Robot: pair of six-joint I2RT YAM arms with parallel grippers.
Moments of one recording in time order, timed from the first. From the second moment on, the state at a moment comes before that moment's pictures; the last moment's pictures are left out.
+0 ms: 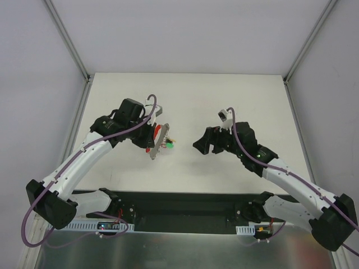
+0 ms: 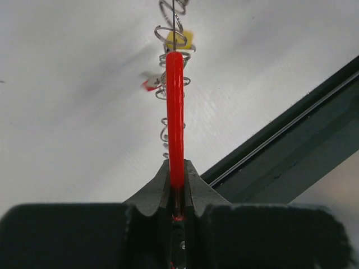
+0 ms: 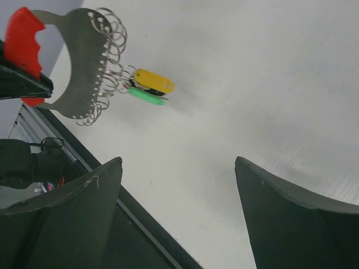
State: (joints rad) left arm -0.54 1.18 1.15 -0.94 0.26 -0.11; right arm 0.67 1.05 0.72 -0.16 -0.19 0.54
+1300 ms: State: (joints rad) left arm -0.64 1.09 1.54 -1.18 0.80 0.28; right arm 0.88 0.76 0.53 0.37 -0.55 0.13
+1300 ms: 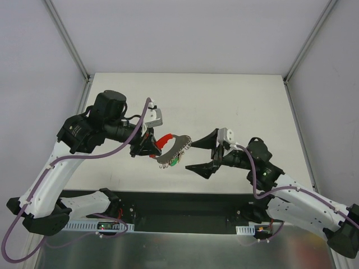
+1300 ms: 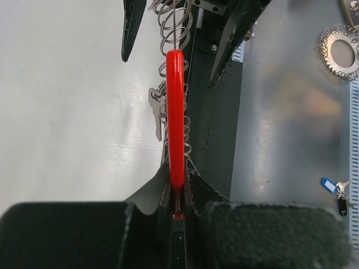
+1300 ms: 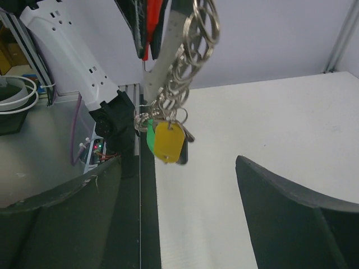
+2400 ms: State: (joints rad) left arm -0.42 1.34 1.47 -0.95 1.12 0.55; right arm 0.89 0.61 0.47 0.24 -0.25 -0.06
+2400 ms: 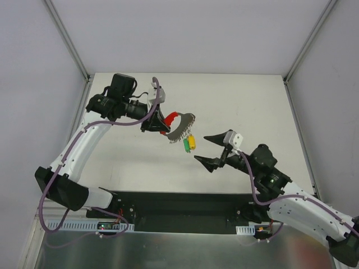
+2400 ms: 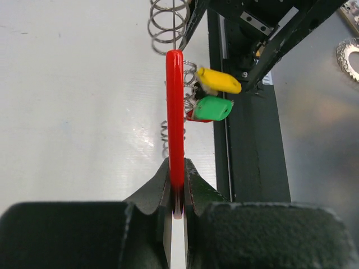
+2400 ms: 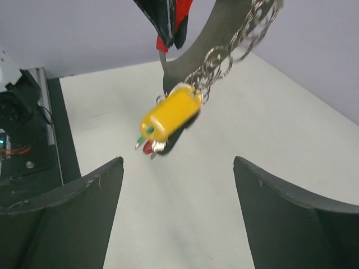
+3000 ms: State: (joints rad) left arm -0.48 1.12 1.16 -0.69 1.19 0.50; right arm 0.57 0.82 0.44 0.44 -0.82 0.16
